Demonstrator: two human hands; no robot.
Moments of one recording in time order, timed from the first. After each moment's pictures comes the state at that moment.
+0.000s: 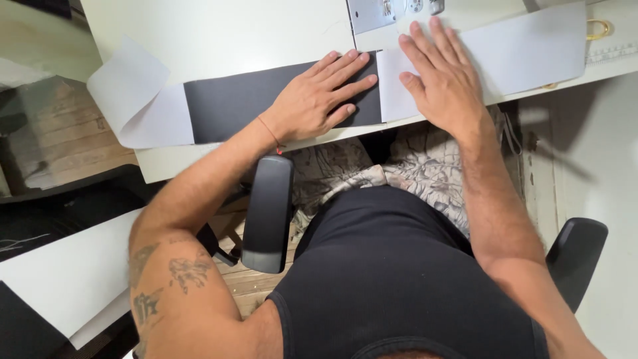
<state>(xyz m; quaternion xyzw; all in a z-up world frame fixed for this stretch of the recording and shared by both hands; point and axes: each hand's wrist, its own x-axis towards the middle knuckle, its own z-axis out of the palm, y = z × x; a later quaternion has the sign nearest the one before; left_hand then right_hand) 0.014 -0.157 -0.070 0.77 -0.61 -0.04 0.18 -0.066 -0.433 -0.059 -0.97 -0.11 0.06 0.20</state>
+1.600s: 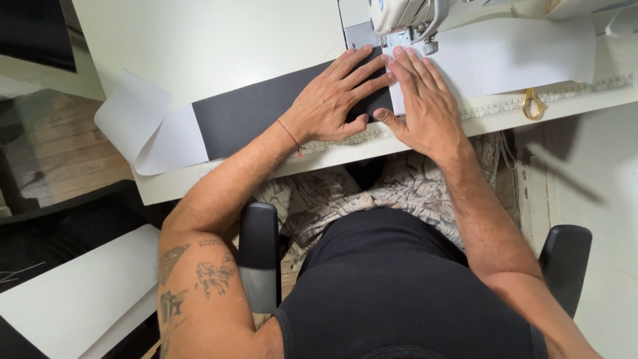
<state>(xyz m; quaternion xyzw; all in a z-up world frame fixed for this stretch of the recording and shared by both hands) 0.045 -0.203 -0.087 0.77 -0.59 -0.01 0.25 -0.053 -0.423 -0.076 -0.98 -0.13 0.02 0.16</state>
